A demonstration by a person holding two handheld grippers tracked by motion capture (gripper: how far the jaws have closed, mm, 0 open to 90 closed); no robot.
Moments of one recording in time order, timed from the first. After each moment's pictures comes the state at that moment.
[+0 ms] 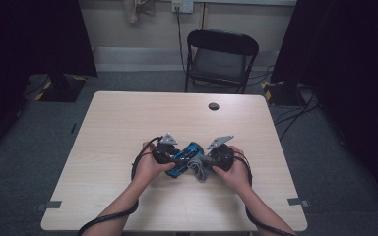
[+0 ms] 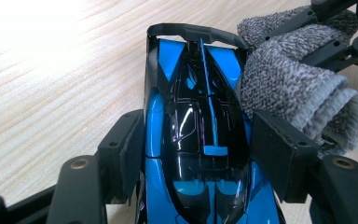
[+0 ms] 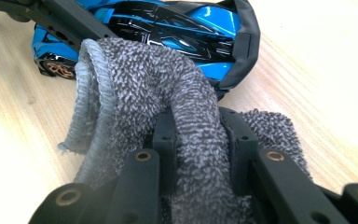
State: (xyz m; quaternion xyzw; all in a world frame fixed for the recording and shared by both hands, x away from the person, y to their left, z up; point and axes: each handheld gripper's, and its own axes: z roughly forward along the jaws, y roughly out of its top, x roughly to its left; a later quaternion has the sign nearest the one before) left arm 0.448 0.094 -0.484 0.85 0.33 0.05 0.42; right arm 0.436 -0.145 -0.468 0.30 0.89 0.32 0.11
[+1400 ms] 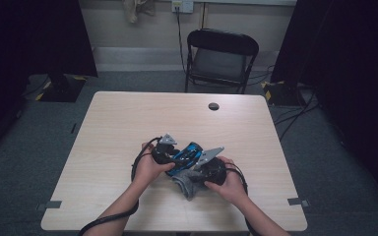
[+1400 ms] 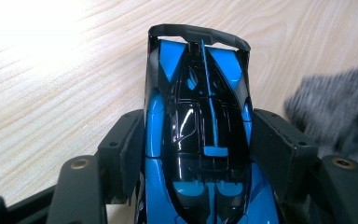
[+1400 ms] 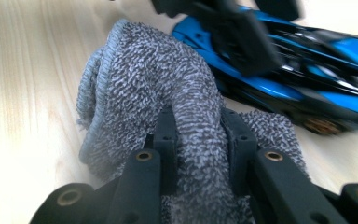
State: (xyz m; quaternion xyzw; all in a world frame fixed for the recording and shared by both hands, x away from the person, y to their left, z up) left arm 0.447 0.096 -0.485 0.84 0.33 0.05 0.42; right arm 0.392 -0.111 -0.462 0.19 0.92 0.35 0.05
